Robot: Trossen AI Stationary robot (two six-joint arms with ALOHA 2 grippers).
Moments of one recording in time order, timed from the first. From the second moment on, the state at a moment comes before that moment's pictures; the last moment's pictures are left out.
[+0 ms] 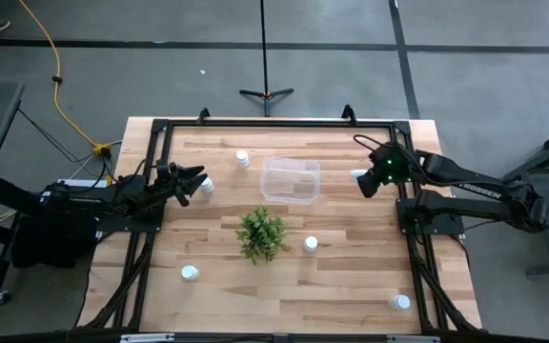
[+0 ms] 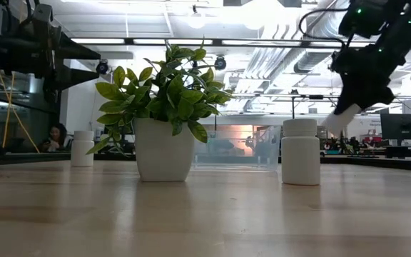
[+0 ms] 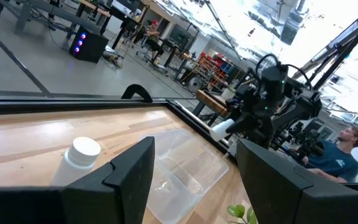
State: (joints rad) left arm -0.05 0.01 0.01 0.07 -0.55 -0.53; right arm -0.48 0.73 0.54 -0.69 0.03 0.43
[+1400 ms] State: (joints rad) left arm -0.05 0.01 0.01 0.06 -0.55 -0.53; right arm -0.48 0.70 0.52 0.05 -0.08 0.38
